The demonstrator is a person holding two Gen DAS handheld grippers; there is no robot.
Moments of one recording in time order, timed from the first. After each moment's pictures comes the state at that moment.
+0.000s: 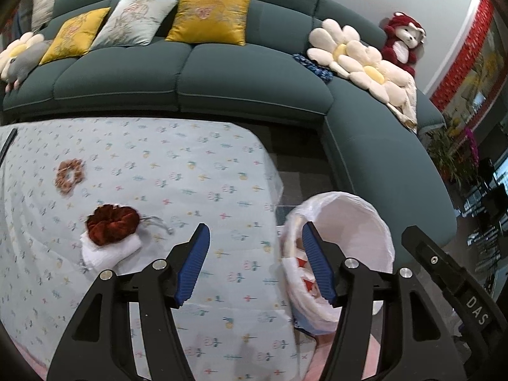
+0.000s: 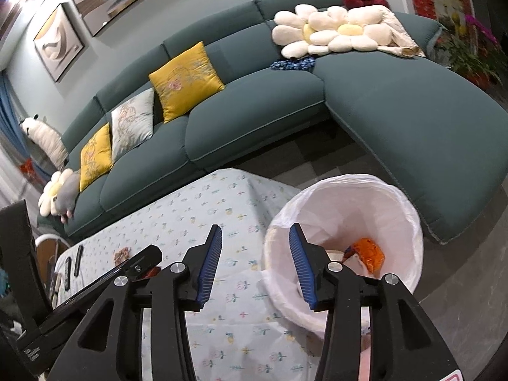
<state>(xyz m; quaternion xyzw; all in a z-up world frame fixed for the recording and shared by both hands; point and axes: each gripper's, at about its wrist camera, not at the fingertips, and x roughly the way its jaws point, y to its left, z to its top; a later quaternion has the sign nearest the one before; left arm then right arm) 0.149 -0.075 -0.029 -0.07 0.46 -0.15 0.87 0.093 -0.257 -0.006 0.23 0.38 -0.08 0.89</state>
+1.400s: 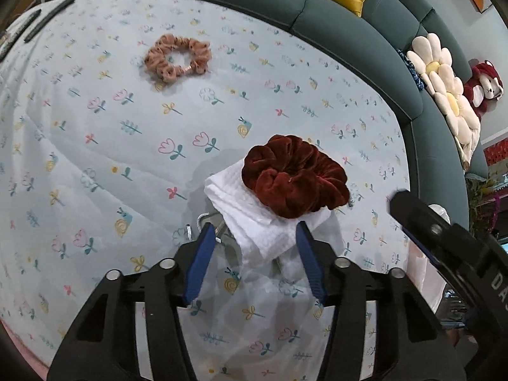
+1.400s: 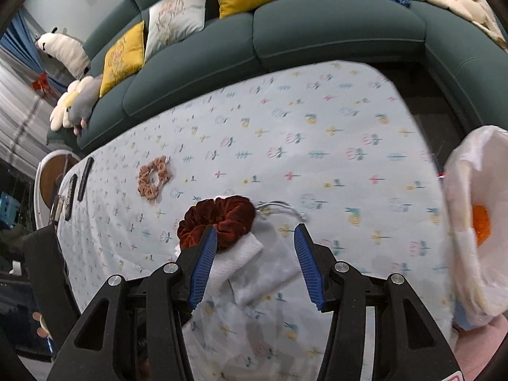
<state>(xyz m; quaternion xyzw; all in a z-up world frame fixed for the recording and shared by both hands) 0.189 0.121 -0.171 -0.19 0.58 -0.04 0.79 0.218 -0.046 -0.118 0.18 0.54 0.04 0.82</state>
